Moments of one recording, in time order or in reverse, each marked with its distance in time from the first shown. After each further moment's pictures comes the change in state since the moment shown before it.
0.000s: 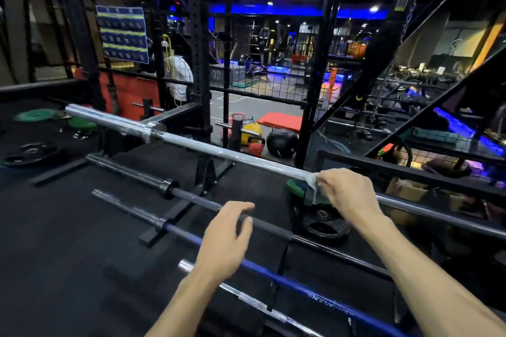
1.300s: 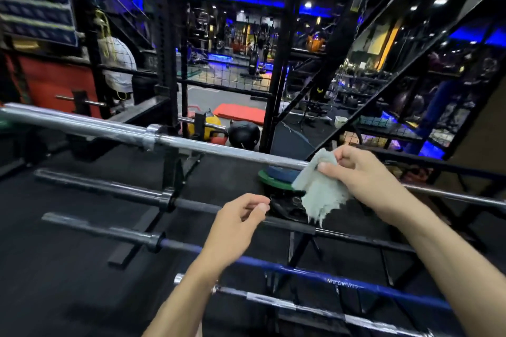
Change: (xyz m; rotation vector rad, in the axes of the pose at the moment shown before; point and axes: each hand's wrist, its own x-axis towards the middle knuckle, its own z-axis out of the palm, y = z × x) left_hand 0.056 -0.088 -0.098 -0.567 -0.344 -0.026; right_hand 0.023 -0.175 -0.082 0.906 -0.096 0.466
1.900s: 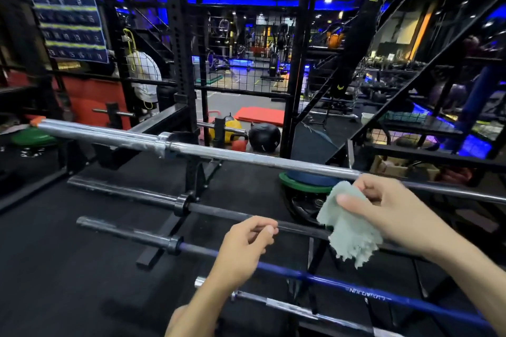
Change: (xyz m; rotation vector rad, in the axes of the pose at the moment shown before) left_hand -0.005 -0.025 0.019 0.013 0.043 -0.177; right_hand -0.022 0.038 -0.019 -0.128 -0.090 -0.047
